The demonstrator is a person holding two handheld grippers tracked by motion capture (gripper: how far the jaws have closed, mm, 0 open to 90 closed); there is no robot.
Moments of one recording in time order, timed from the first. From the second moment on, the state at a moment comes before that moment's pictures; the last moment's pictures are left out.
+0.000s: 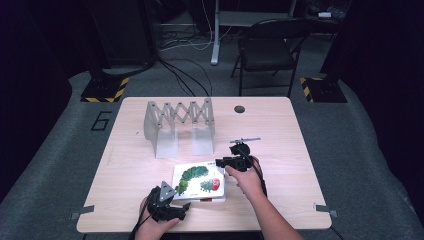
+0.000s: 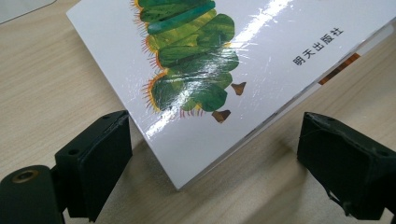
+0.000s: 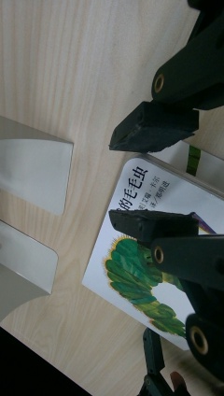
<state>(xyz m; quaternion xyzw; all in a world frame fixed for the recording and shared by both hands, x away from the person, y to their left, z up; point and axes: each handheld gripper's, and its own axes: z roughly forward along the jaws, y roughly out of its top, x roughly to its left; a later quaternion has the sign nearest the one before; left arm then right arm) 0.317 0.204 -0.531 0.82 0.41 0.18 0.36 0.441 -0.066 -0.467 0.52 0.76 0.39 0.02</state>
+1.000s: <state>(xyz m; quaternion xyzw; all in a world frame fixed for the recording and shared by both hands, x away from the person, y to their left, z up) 0.331 0.193 -0.528 0.82 0.43 0.19 0.33 0.434 -0.064 -0.442 0.50 0.76 0.42 0.02</state>
